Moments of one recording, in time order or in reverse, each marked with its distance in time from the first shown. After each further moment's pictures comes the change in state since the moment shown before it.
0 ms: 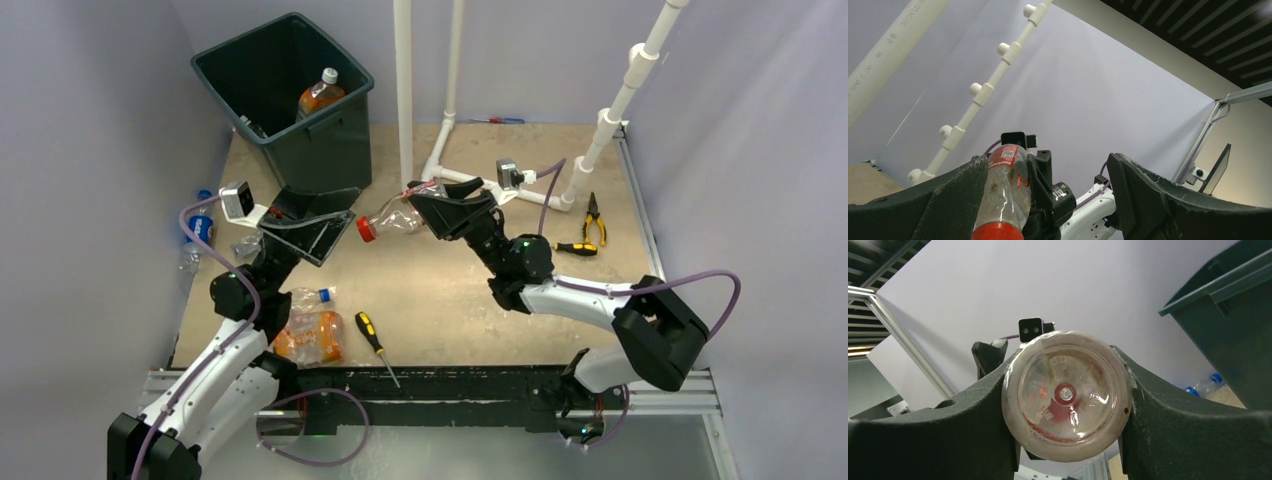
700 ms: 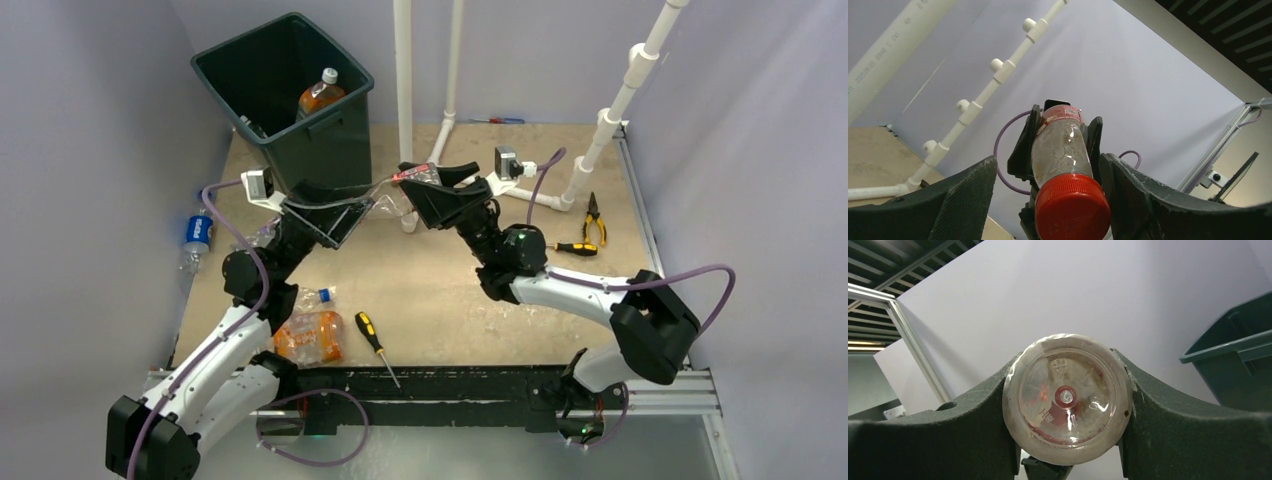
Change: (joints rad) left arm -0.024 0.072 0.065 -0.154 0.010 0.051; right arm 0.038 0.045 0.160 0.020 0.018 -0.079
